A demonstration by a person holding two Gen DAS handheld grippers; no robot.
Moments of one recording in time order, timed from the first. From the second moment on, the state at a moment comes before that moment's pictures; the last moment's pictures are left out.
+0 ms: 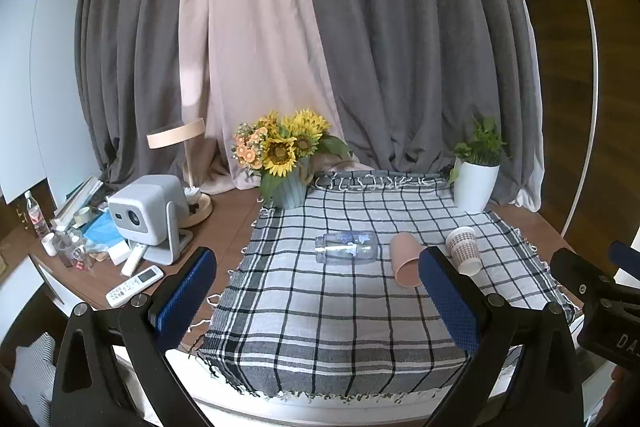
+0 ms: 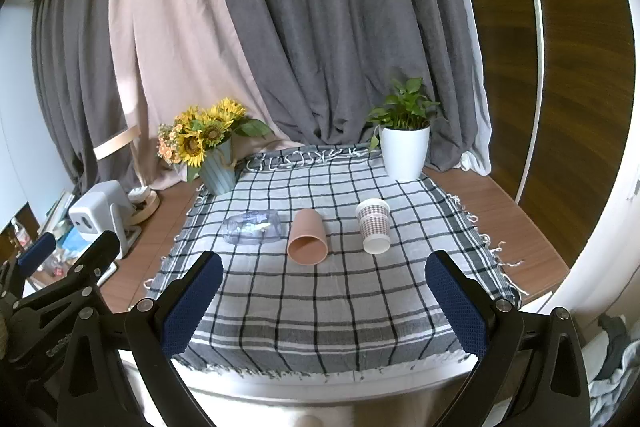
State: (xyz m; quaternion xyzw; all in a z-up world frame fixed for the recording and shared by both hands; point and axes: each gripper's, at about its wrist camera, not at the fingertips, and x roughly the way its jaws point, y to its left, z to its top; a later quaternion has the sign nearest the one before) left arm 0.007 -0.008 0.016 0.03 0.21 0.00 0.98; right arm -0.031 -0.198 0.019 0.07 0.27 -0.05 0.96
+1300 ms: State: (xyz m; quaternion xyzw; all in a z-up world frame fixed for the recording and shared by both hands) left arm 0.001 -0.008 0.014 0.02 0.21 -0.01 0.98; right arm -0.027 -0.204 0.023 0.07 0.27 -0.05 0.96
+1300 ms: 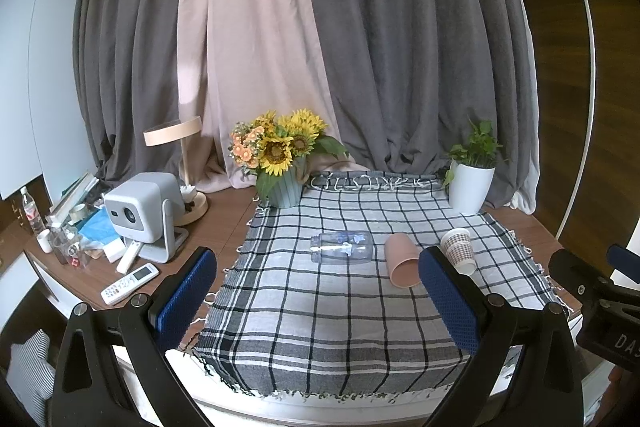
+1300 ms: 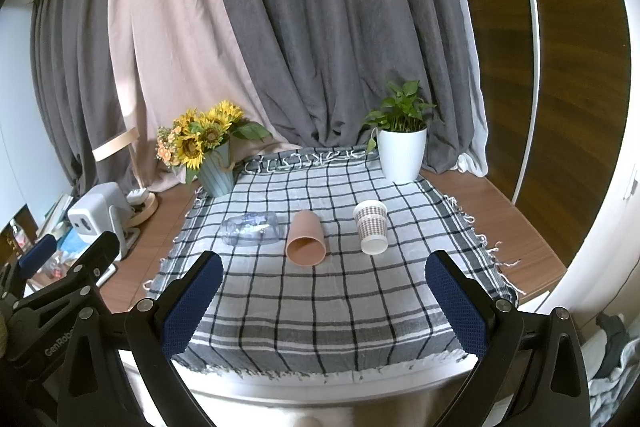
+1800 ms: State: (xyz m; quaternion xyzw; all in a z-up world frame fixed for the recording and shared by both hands) left arm -0.001 -0.006 0.012 0.02 0.21 -0.01 0.98; right arm -0.026 -0.203 0.023 0.07 0.27 -0.05 0.96
